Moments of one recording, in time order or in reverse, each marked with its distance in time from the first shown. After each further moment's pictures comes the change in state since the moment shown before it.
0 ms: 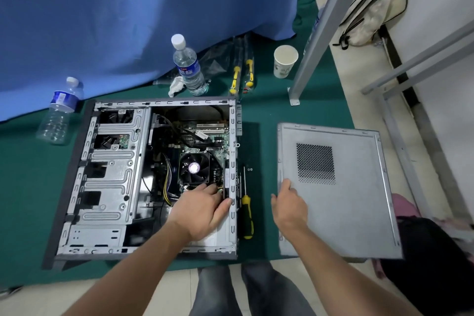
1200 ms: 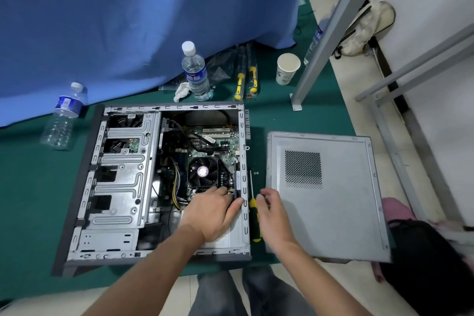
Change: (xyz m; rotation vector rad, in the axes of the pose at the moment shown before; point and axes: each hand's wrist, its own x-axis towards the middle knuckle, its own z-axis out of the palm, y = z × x) left_hand -0.001 -0.002 0.005 -0.073 0.066 -0.008; right_hand -0.062 -0.053 -0.011 0.869 -0.128 0.000
